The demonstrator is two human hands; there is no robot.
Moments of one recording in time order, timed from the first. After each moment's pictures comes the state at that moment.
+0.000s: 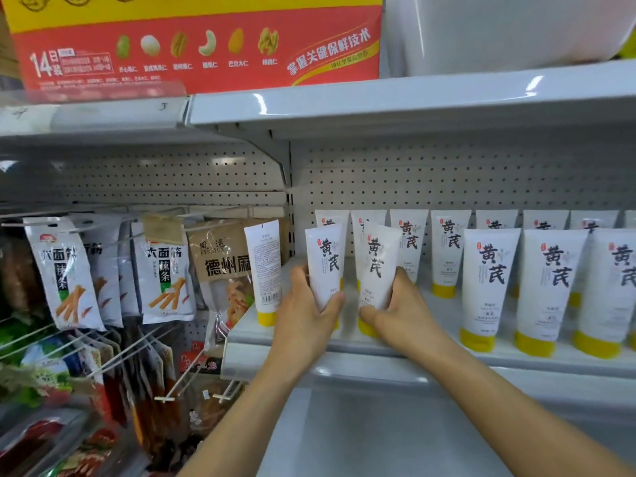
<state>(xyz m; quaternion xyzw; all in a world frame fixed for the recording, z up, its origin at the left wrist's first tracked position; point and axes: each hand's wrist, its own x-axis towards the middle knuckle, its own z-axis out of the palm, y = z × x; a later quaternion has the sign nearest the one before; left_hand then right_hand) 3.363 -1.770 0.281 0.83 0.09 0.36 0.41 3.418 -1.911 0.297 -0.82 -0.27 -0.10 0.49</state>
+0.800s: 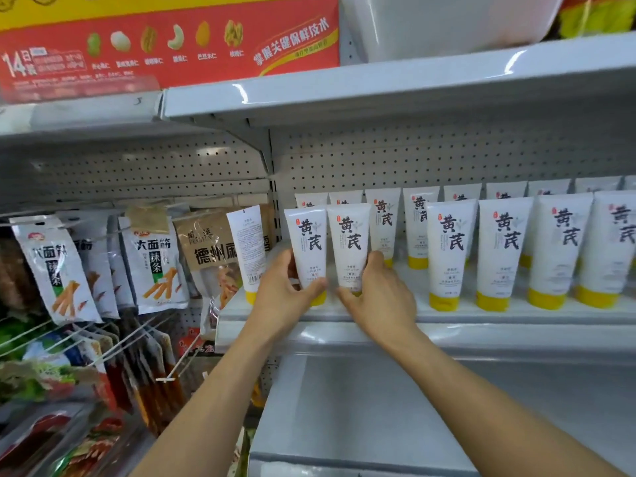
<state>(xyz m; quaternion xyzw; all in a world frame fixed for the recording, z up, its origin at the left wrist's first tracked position) 3.350 -1.766 0.283 0.83 0.03 0.32 0.45 3.393 -1.912 0.284 -0.90 -0.19 -0.23 0.31</state>
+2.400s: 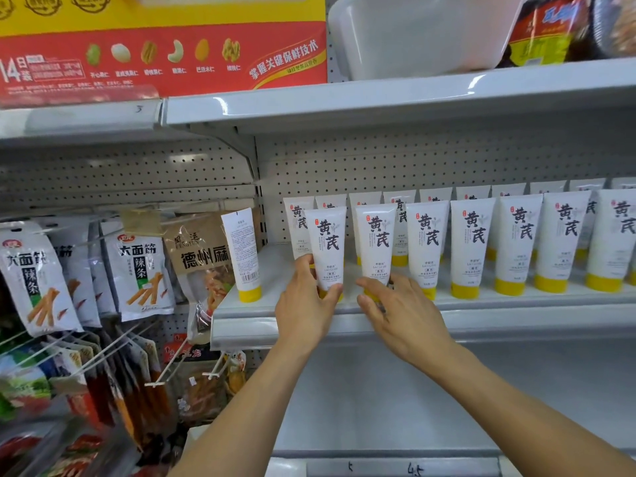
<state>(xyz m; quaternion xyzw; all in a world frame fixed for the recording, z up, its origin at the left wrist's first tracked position) 3.352 -1.811 0.270 0.88 0.09 0.34 0.32 3.371 -1.969 0.265 -0.92 -0.24 -0.23 0.19</state>
